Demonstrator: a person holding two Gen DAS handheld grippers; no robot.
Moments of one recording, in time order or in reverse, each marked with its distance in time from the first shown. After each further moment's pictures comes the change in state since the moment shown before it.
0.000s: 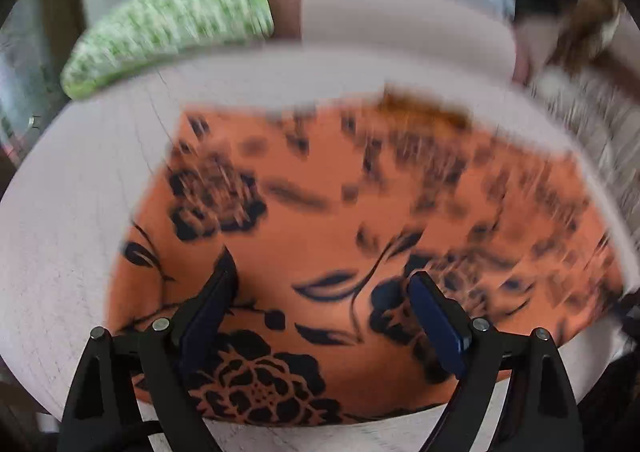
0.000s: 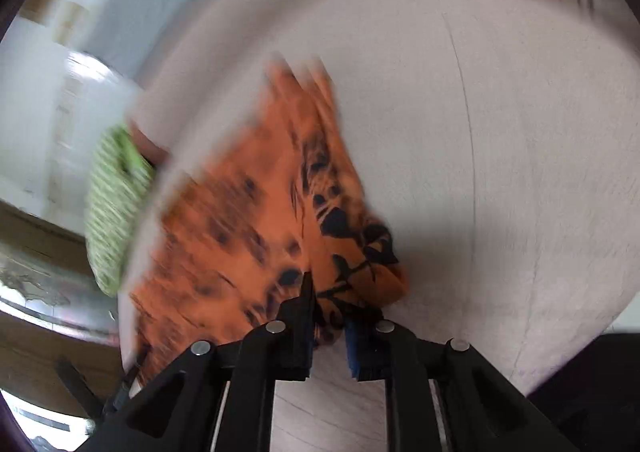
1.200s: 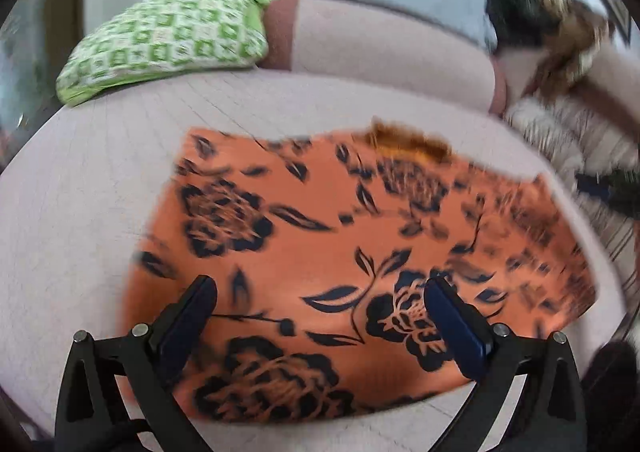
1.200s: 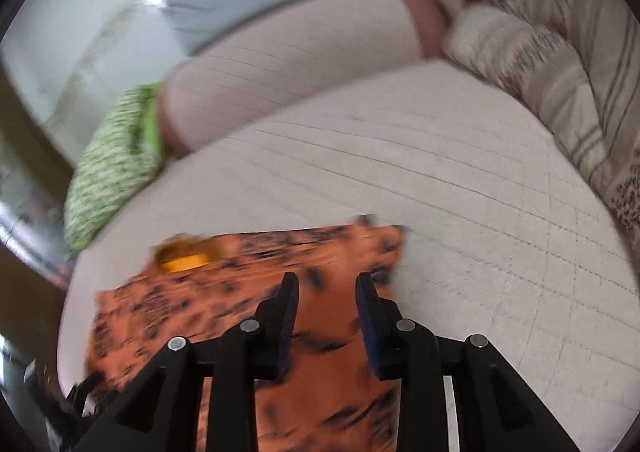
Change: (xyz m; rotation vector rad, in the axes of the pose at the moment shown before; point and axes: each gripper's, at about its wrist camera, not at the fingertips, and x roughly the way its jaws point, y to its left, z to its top) left arm -0.043 0.029 -0.004 -0.074 -0.179 -0.122; right arm -0.012 0.119 0.097 -0.512 -0.125 -0.034
